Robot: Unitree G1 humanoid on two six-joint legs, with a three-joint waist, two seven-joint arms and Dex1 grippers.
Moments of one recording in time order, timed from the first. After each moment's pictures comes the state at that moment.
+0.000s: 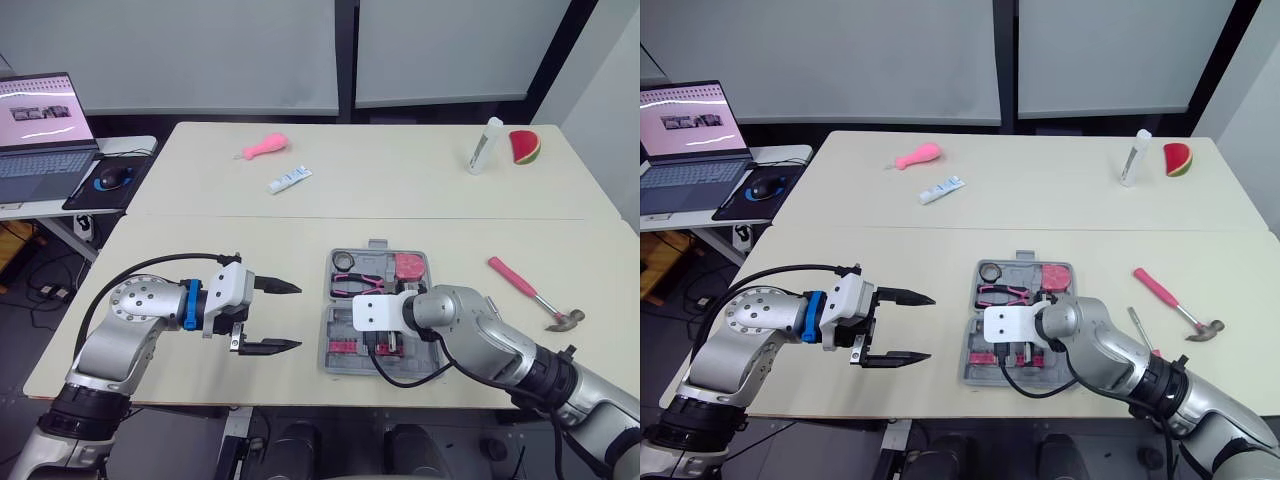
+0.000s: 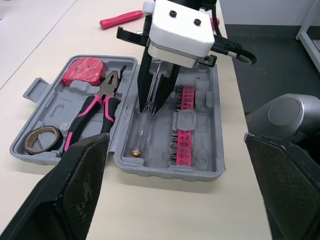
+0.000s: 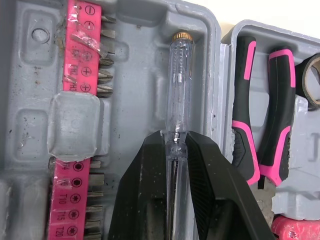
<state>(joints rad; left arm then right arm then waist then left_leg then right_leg) -0.24 0.78 -0.06 -0.12 -0.39 0.14 -1.34 -0.60 -0.61 0.81 -0.30 -0.31 0.74 0.87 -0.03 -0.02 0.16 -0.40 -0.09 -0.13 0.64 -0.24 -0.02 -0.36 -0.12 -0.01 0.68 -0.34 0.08</state>
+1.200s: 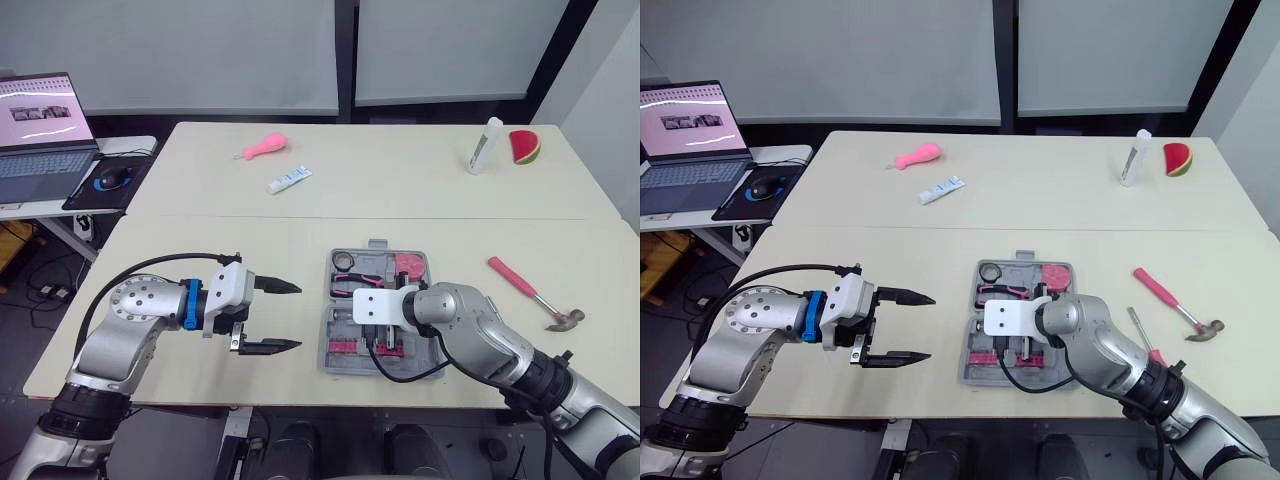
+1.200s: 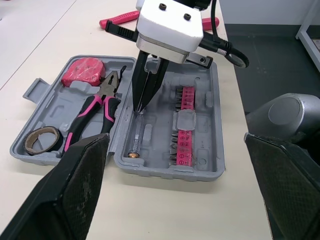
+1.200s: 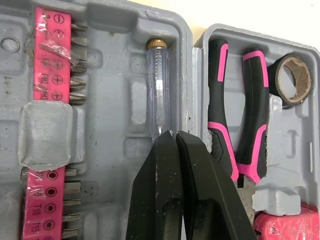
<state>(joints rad) -0.24 0.78 -0.06 -0.12 -0.39 0.14 -1.34 -0.56 -0.57 0.73 -0.27 -0.38 0.70 0.89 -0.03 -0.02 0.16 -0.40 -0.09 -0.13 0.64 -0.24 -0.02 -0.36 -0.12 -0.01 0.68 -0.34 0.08</state>
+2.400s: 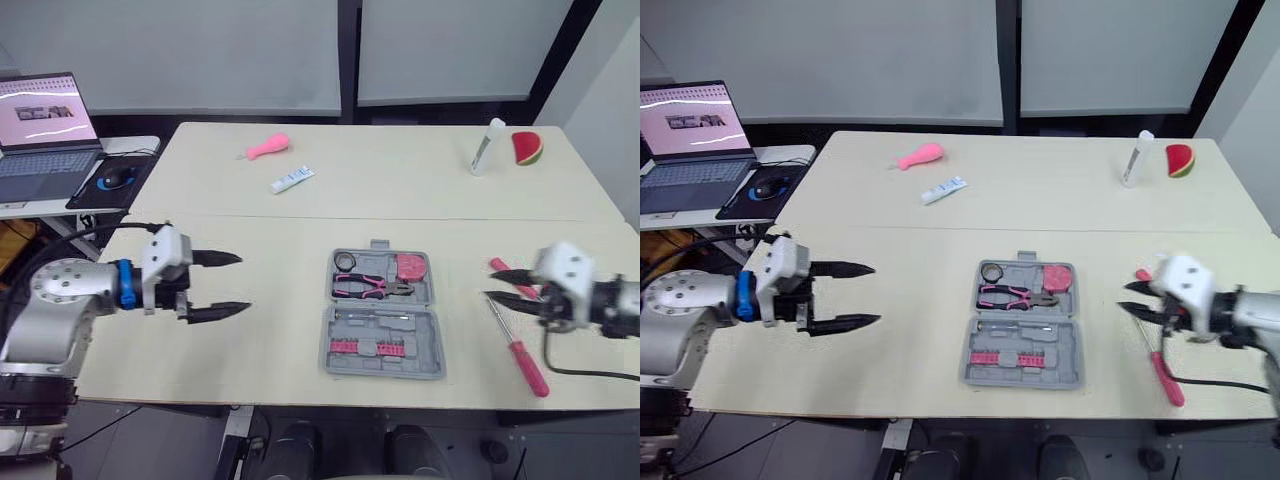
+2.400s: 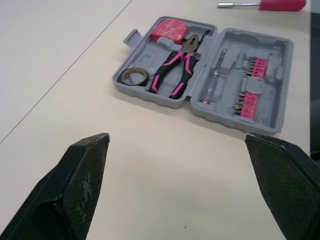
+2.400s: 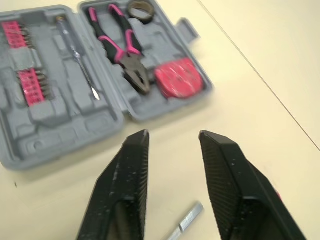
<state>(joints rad) -0.26 0.94 0.15 0.11 -0.43 0.19 -1.32 0.02 -0.92 -0.41 -0.15 0.23 0.30 1.22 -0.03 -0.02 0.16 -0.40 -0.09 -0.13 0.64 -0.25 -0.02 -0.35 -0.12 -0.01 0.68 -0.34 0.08</state>
